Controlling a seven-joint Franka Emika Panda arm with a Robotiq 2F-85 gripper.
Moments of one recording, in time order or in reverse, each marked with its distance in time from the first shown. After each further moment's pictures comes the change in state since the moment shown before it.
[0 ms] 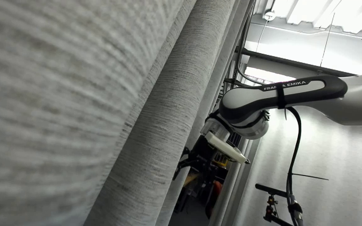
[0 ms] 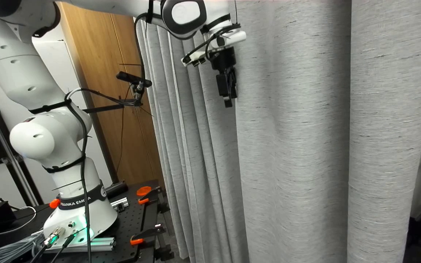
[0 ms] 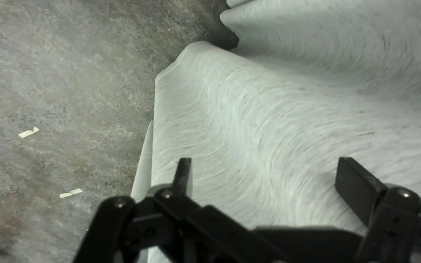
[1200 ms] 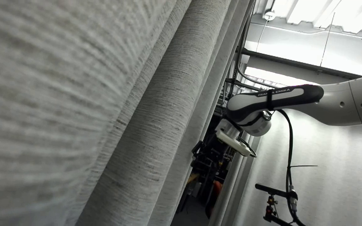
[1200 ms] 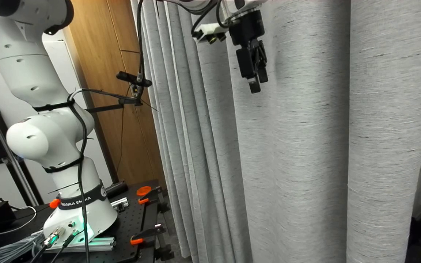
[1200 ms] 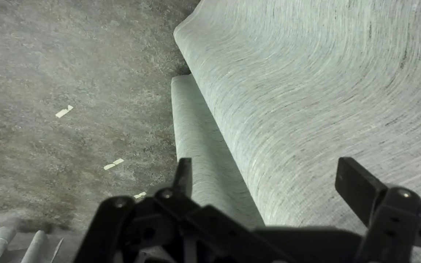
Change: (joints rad) arm -0.099 0.104 -0.124 0.208 -0.025 -0.032 -0.024
